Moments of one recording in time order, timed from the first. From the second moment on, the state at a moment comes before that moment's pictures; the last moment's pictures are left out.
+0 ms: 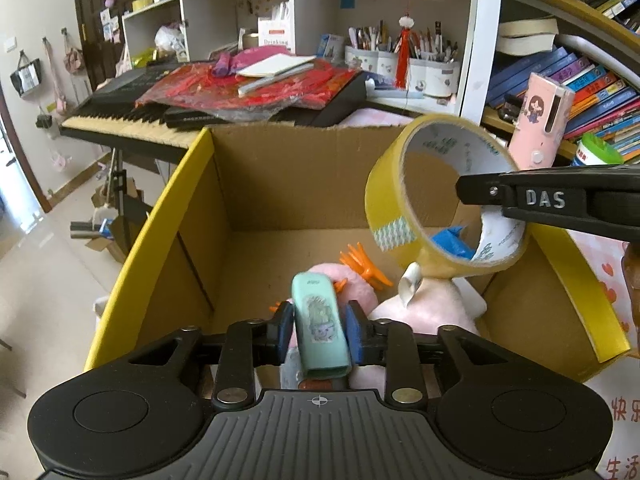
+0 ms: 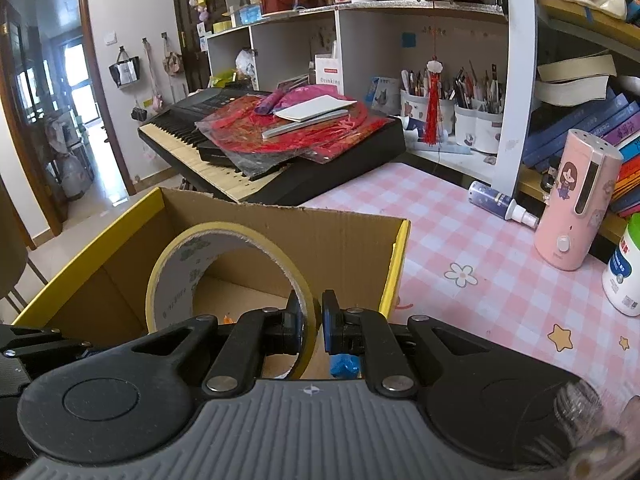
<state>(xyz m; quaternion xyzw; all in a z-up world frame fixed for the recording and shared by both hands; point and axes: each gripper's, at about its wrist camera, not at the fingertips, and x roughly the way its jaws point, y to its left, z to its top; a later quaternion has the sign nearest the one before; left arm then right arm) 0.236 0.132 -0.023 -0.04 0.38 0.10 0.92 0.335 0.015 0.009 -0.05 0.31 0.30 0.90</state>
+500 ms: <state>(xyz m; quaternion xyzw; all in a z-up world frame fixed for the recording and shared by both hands) 0.215 0.125 -0.002 -0.02 0.34 0.11 0.93 0.339 0.024 0.006 -0.08 0.32 0.30 0.90</state>
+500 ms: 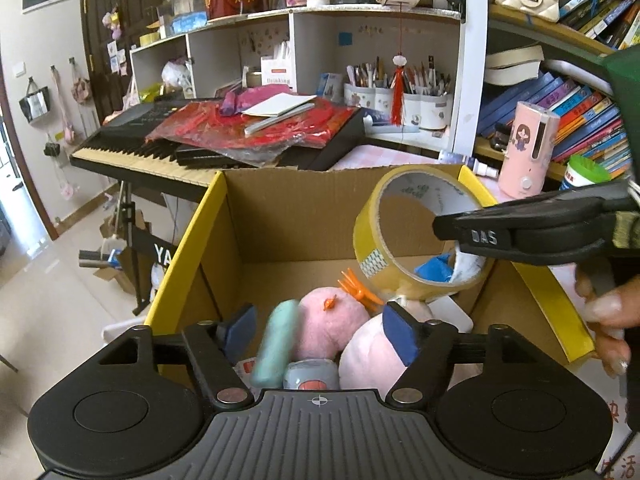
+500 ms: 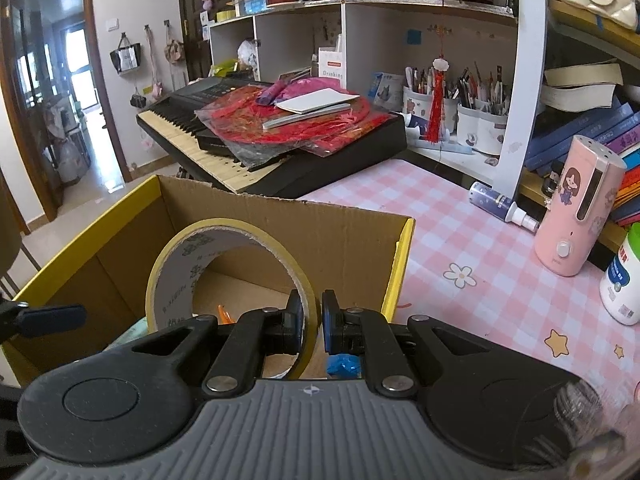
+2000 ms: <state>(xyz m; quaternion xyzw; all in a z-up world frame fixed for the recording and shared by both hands) 0.126 0.137 0.018 -0.06 0.28 0.08 0.95 0.229 0.003 0.030 -0.16 0.31 0.25 0.91</state>
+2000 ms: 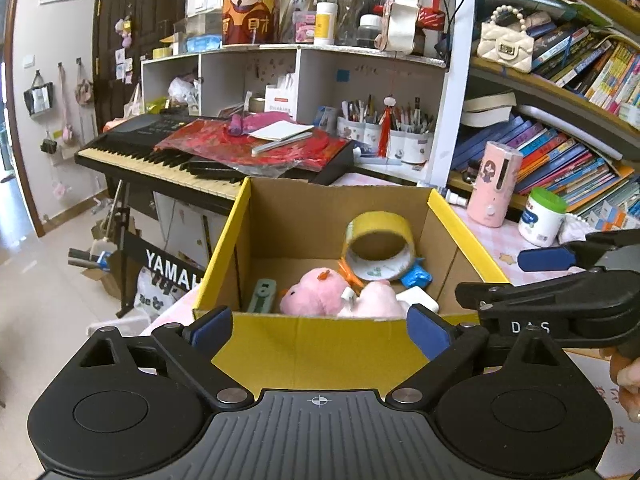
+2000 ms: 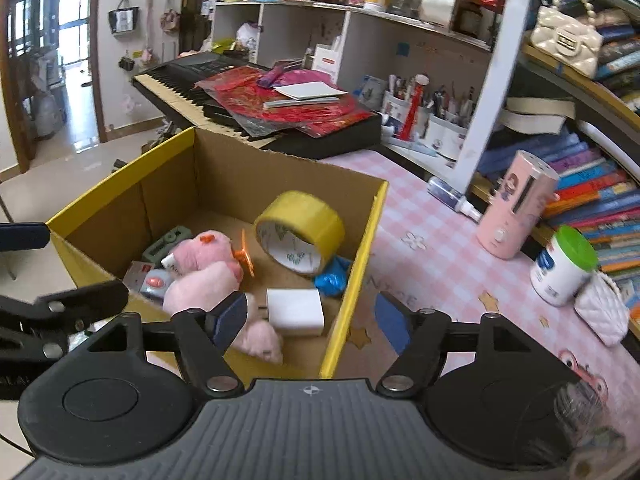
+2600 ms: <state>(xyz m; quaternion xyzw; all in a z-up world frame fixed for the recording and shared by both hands) 0.060 0.133 0.020 -0.05 0.29 0.06 0.95 0.115 -0.025 0.033 -0.06 0.28 0.10 0.95</state>
